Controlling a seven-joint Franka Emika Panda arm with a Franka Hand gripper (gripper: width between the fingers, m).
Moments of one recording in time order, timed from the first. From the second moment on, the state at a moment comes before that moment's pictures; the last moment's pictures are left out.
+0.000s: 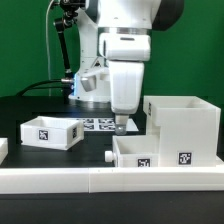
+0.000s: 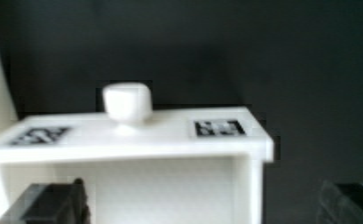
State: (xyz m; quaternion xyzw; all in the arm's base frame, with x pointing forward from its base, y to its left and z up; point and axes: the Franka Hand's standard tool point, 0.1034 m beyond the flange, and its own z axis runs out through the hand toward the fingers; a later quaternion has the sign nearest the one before) arm 0.563 -0.007 0.068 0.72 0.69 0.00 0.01
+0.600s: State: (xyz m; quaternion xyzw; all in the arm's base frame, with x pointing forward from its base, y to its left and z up) arm 0.565 -0.050 0.054 0.70 0.71 0.00 -0.01
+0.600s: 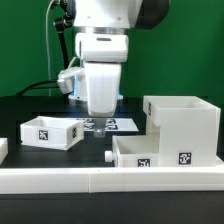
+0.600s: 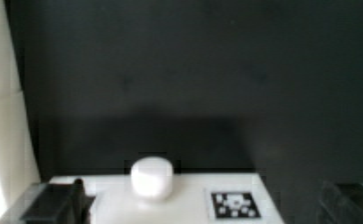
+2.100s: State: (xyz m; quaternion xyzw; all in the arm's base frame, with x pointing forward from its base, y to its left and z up) arm 0.583 -0.014 0.023 0.72 0.68 0.07 -0.08
